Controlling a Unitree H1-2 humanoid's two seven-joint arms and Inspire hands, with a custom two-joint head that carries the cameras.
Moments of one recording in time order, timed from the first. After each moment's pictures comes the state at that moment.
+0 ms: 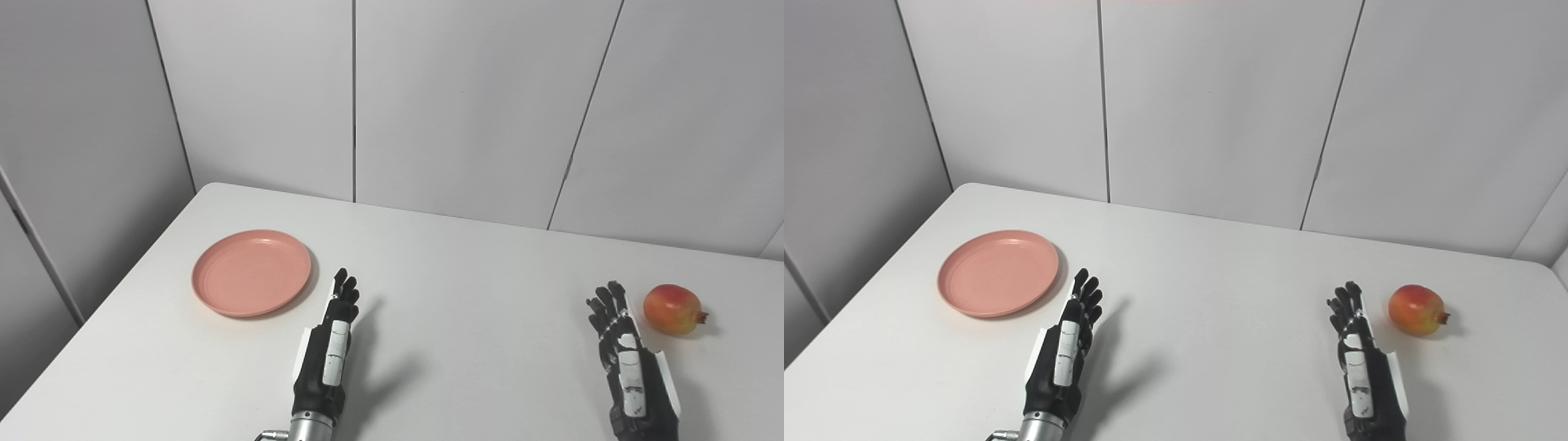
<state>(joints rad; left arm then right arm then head) 0.07 -0.13 -0.07 -0.08 -0.02 -0.11 0.07 -0.05 -0.08 0.02 0.05 0.11 -0.22 0.11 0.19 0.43</state>
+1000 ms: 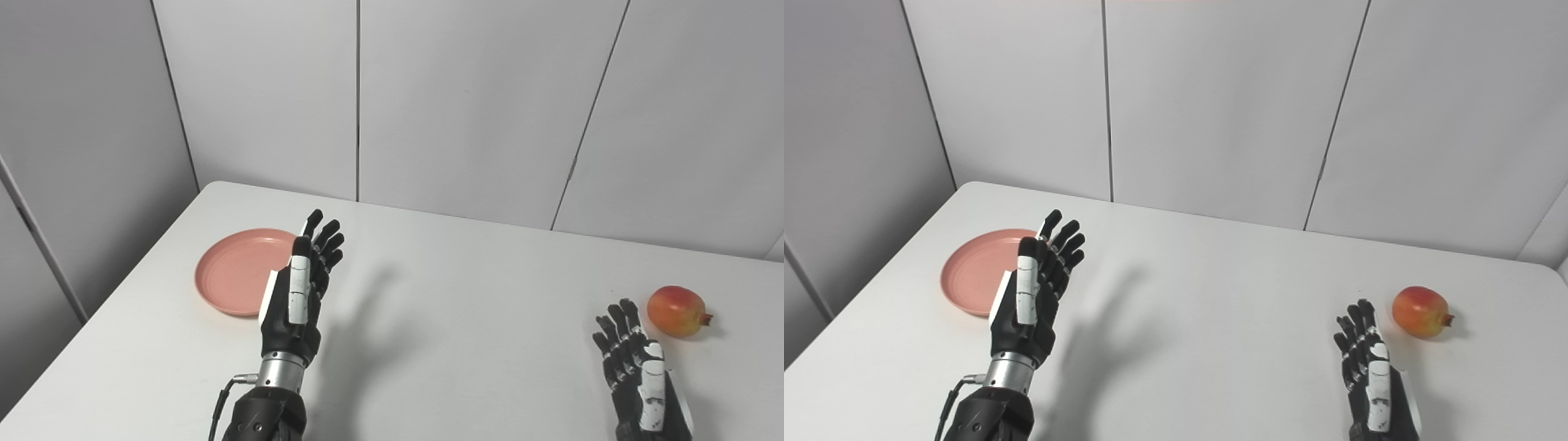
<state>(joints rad) -0.09 -0.04 0.08 -0.31 -0.17 0.16 0.06 -0.02 -0.06 -0.01 0.00 0.25 -0.10 0.14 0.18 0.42</state>
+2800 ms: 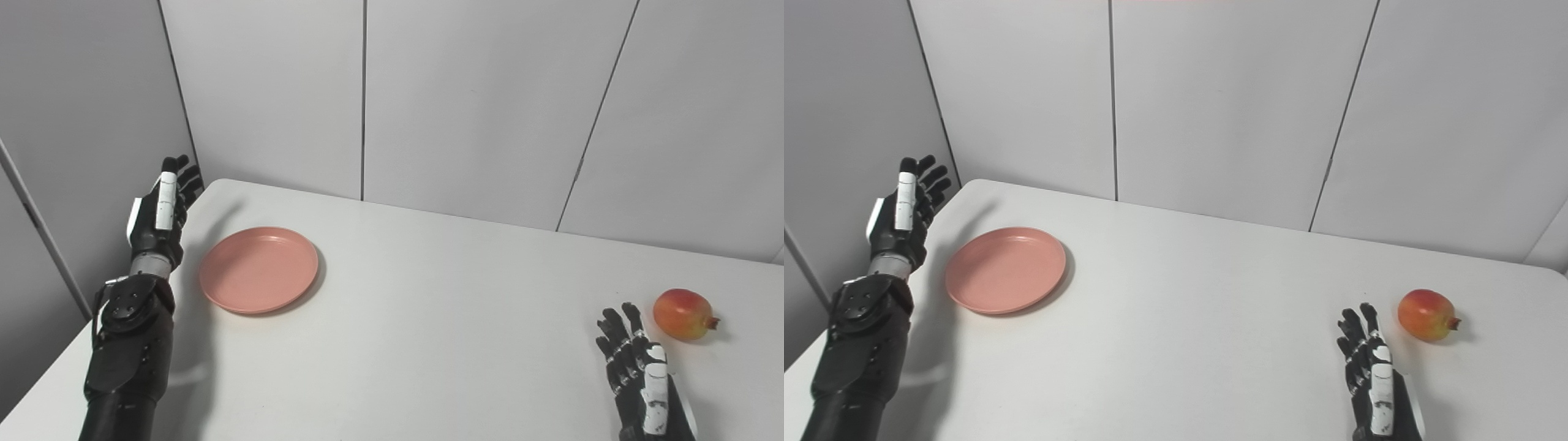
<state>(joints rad) -0.46 0.38 0.37 0.51 -0.26 -0.05 -0.02 -0.01 -0.06 -0.02 -0.01 0.24 -0.08 0.14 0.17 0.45</state>
